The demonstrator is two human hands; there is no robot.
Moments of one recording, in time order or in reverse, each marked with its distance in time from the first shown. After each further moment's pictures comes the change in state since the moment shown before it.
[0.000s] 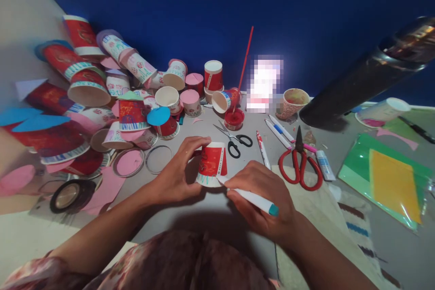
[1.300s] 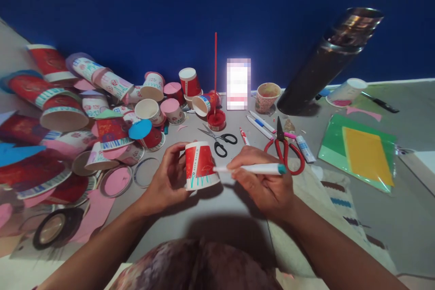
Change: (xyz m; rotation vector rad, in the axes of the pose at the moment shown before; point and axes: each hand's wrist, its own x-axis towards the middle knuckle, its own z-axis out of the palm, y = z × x) left_hand -0.004 -0.007 0.015 -0.676 0.038 -0.226; right_hand -0.014 0.017 -0.004 0.261 0.312 0.172
